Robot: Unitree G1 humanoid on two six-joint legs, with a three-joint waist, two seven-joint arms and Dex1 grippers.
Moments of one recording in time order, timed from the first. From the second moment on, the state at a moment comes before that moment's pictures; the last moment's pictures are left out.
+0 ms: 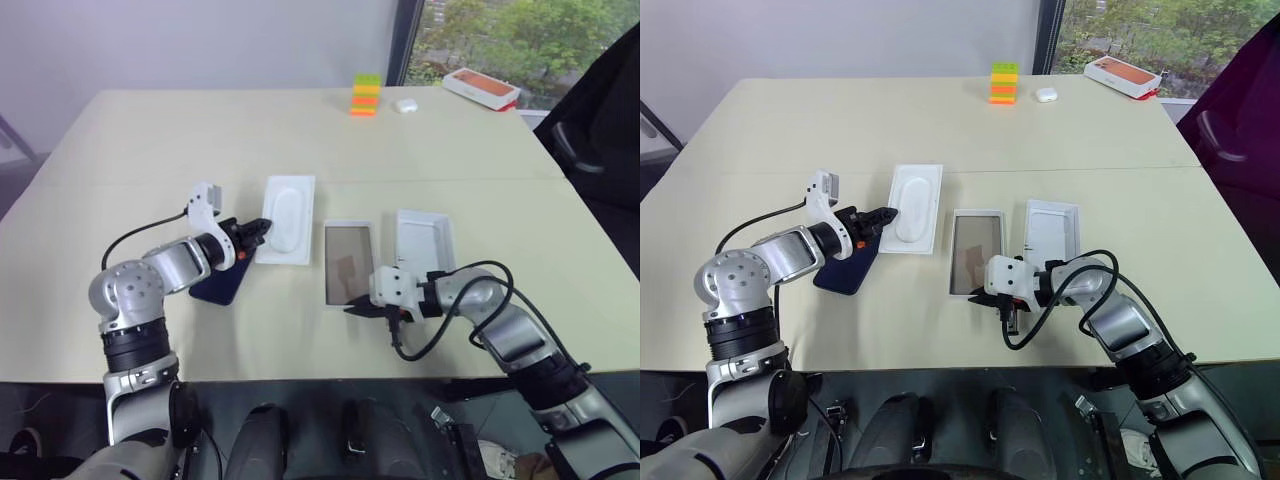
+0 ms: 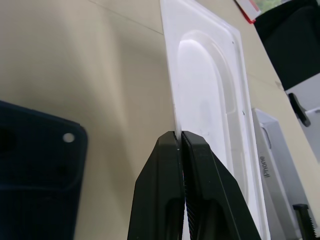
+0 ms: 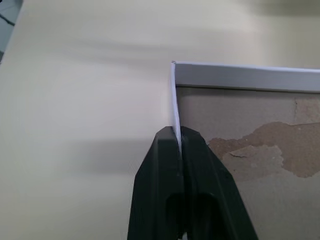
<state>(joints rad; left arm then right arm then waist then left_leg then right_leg) -0.59 0.26 0.41 -0.06 -0.85 1.25 -0.12 -0.41 -0.62 0.34 -0.06 0.08 0.20 1.10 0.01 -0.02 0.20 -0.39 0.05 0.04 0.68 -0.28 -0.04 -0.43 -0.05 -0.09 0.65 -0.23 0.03</state>
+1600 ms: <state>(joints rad) -0.58 0.05 0.29 -0.12 -0.79 1.31 0.06 -0.52 -0.61 0.00 0.18 0.28 0.07 1.09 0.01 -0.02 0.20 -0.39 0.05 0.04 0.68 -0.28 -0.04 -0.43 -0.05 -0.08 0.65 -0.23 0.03</state>
